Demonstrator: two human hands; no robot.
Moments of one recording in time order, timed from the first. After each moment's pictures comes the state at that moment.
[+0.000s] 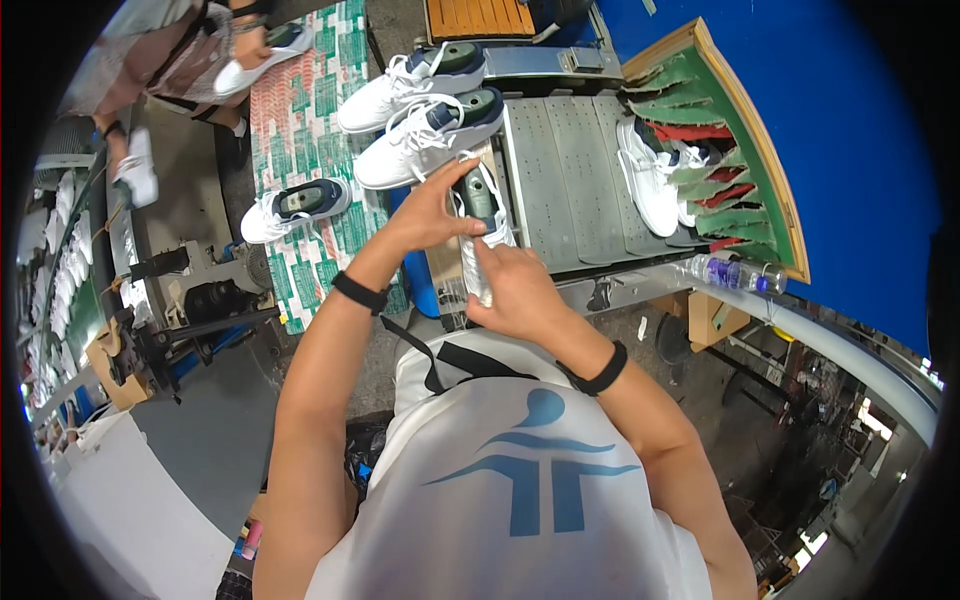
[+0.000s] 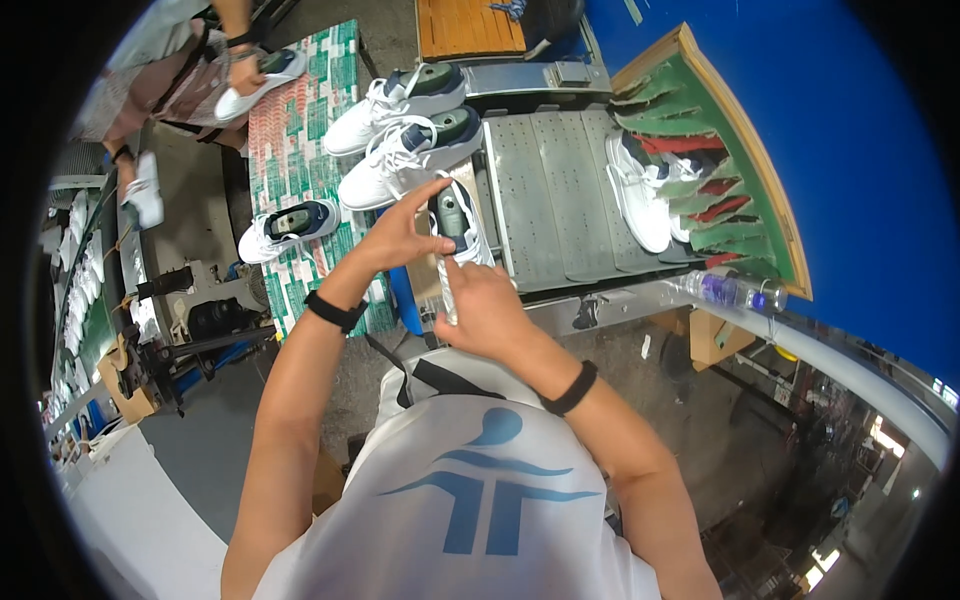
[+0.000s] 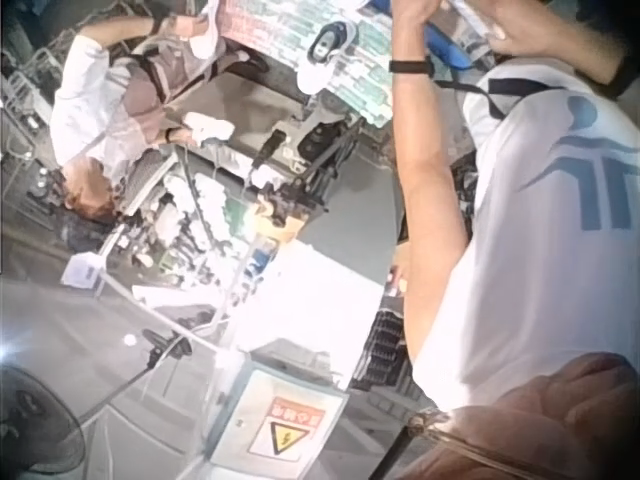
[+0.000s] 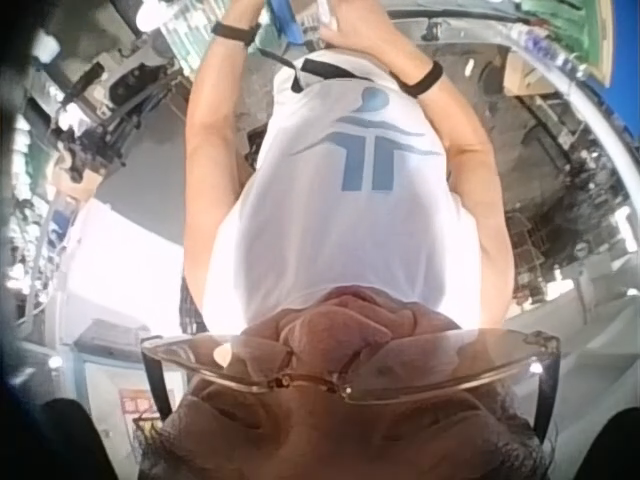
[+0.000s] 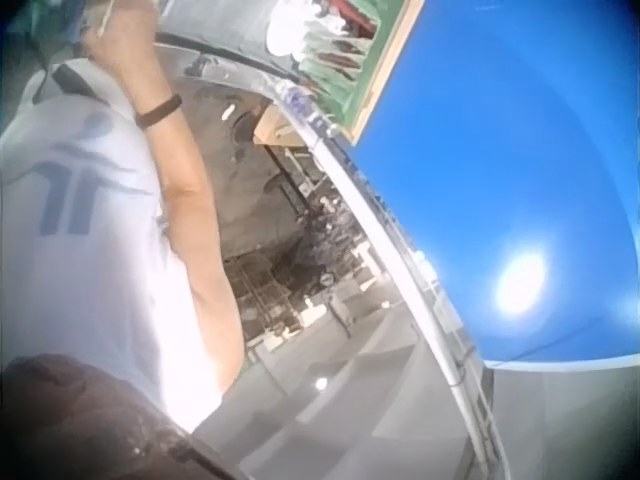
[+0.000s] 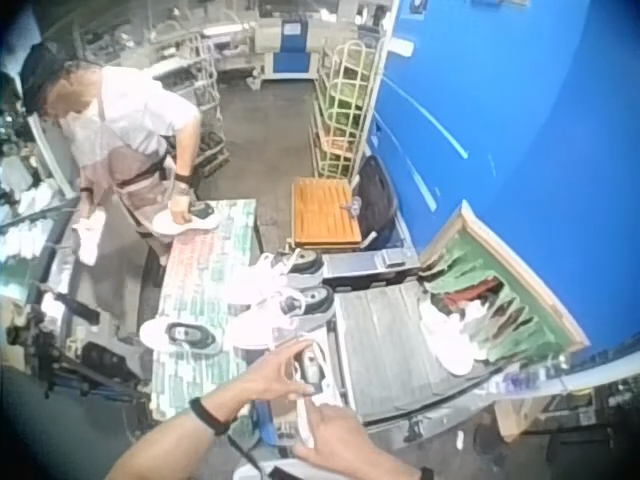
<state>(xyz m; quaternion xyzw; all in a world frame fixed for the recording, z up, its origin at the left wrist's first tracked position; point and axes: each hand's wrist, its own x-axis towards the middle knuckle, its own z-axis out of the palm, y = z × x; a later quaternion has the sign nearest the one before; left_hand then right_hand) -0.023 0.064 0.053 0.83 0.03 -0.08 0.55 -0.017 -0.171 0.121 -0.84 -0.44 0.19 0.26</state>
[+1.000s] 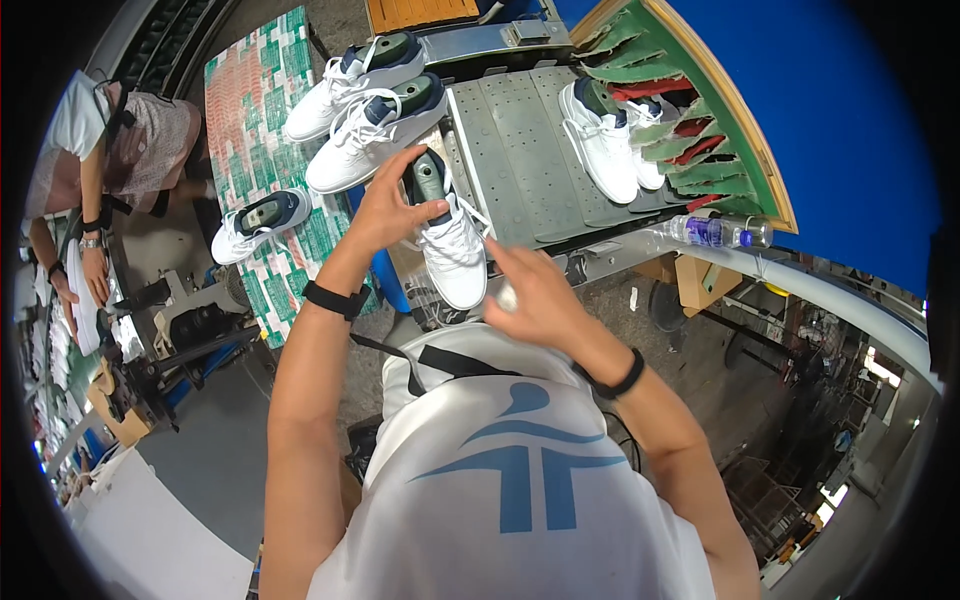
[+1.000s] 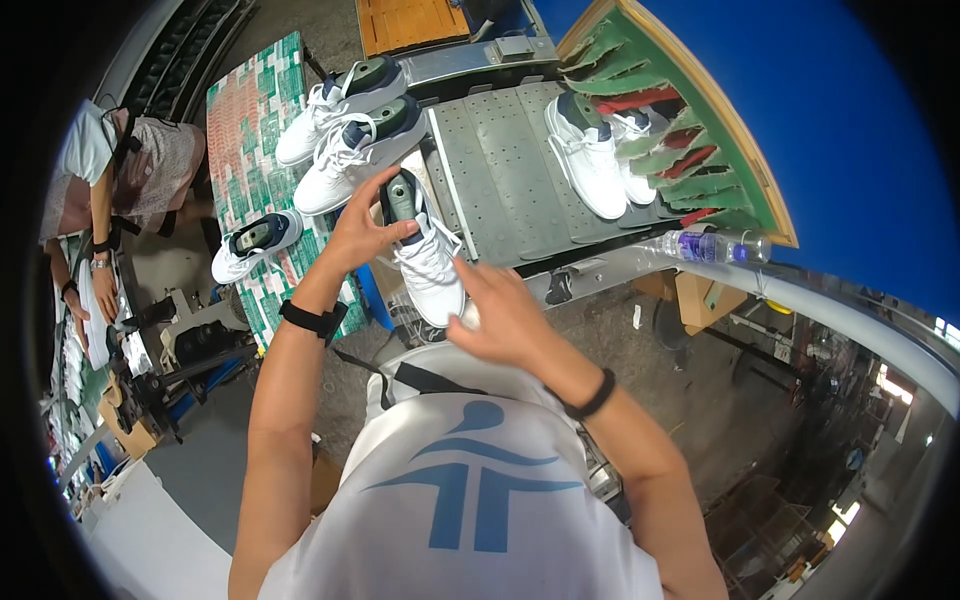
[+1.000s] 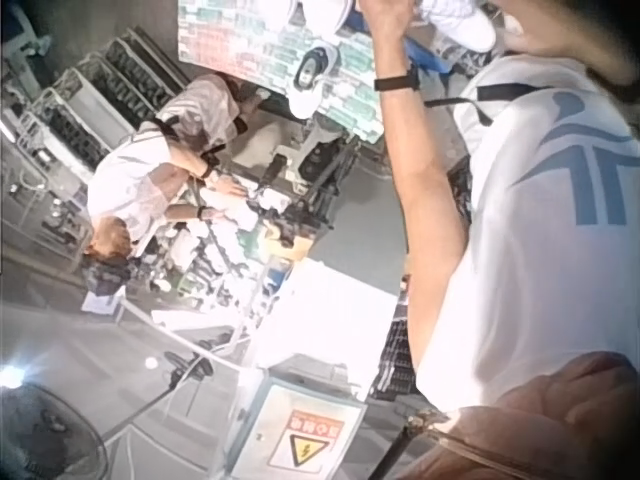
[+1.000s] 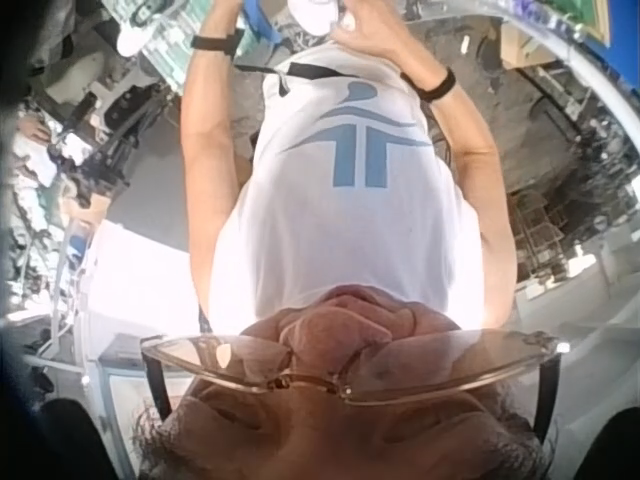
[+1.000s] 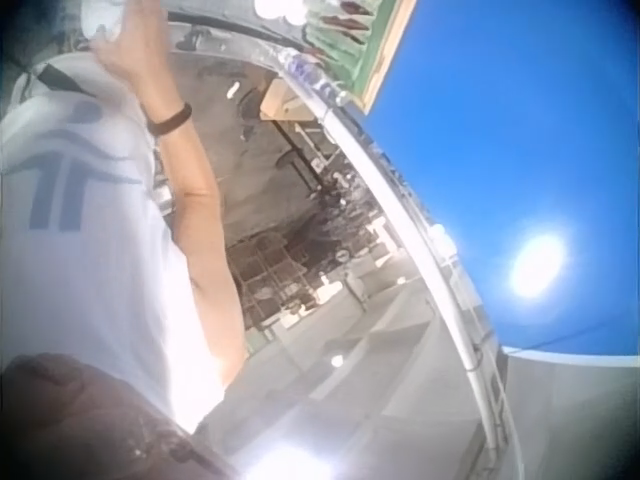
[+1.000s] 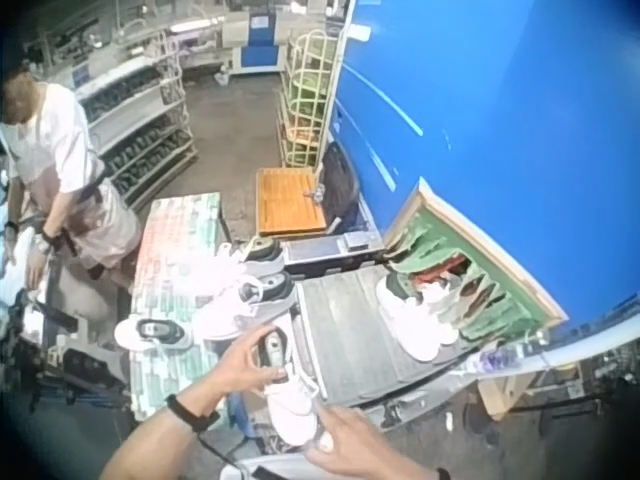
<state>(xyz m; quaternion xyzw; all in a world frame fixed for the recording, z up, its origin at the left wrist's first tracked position) -0.021 0.042 0.035 0.81 0.08 -0.01 0.59 -0.022 -0.251 0.144 -0.85 -0.36 0.22 0.31</state>
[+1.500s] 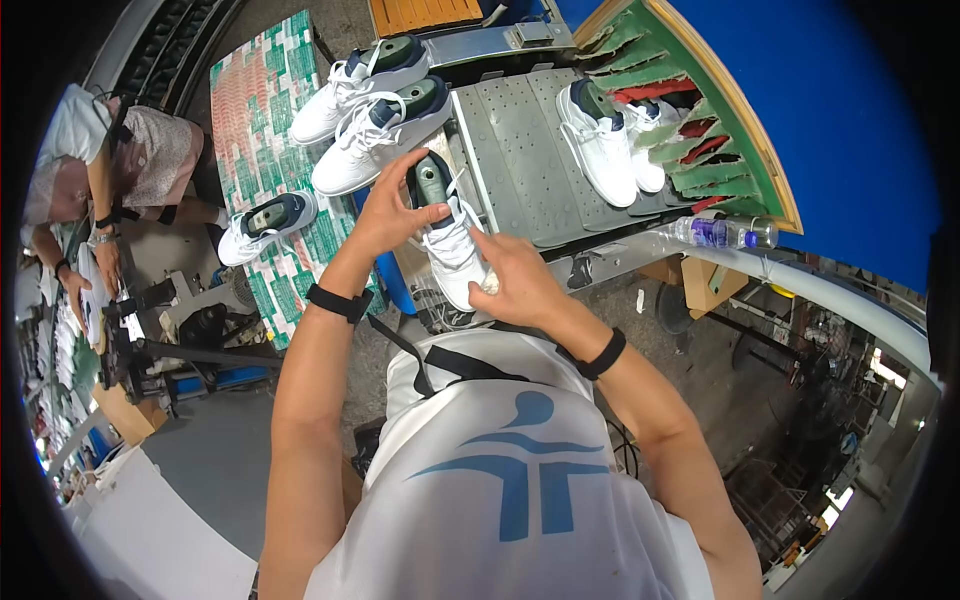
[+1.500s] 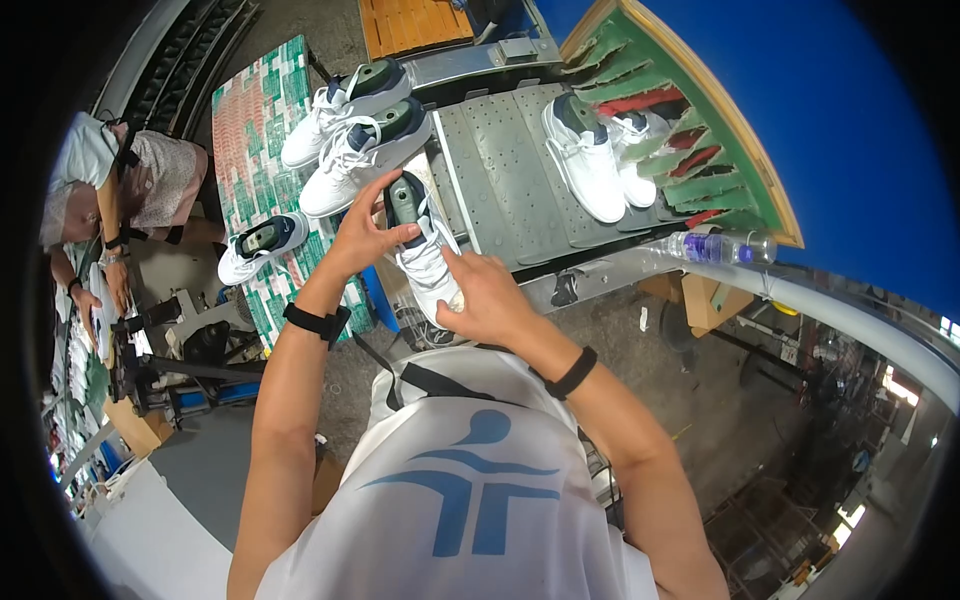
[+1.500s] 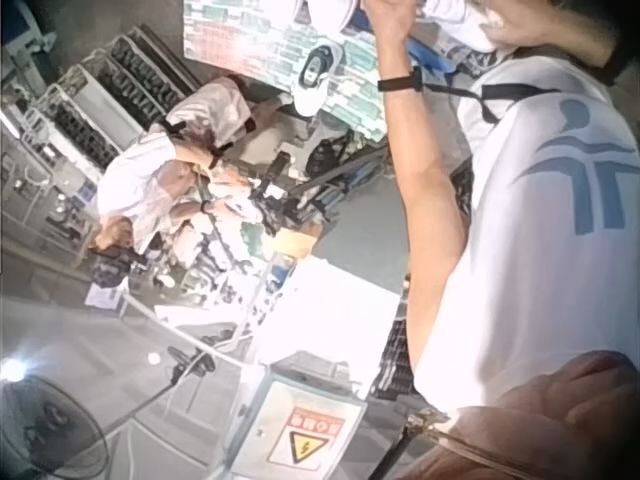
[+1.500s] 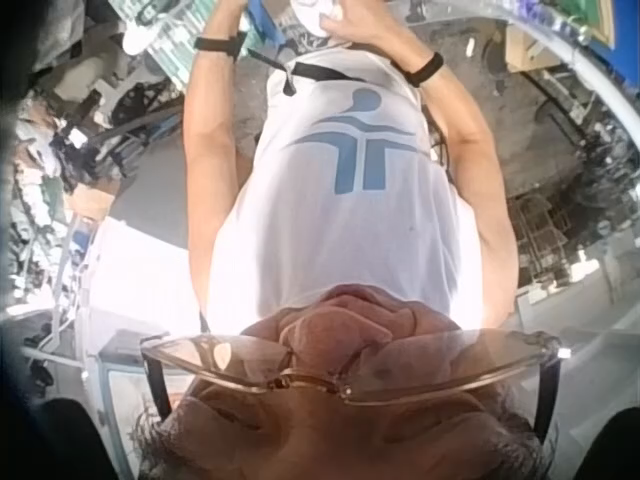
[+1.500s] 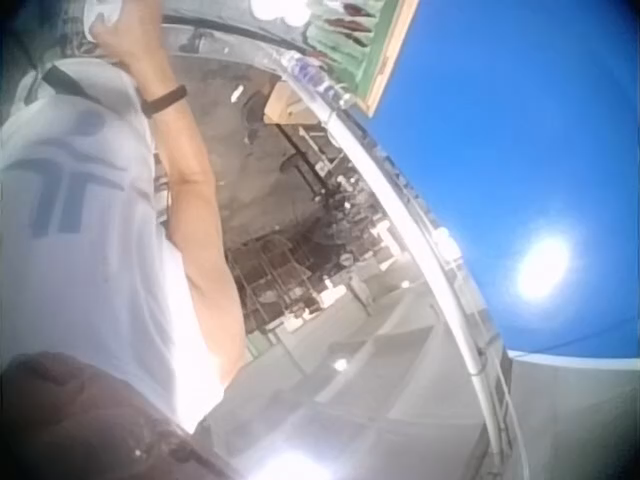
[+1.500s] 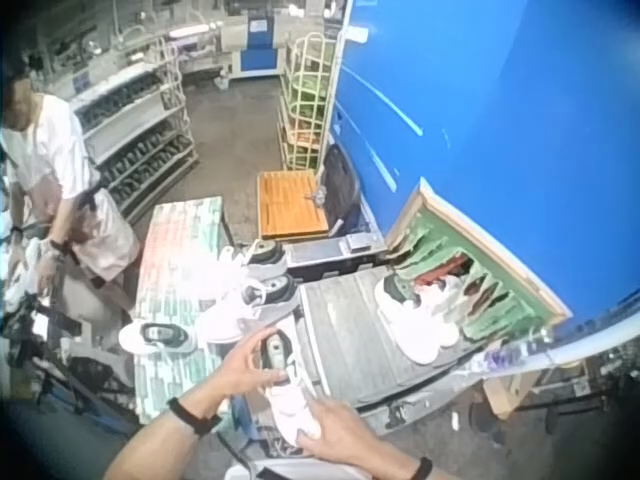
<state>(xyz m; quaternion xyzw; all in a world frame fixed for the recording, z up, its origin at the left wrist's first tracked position) -0.023 0.040 0.038 0.80 0.09 -0.01 0.59 -0.011 -0.230 0.107 -0.84 -0.36 0.22 0.33</state>
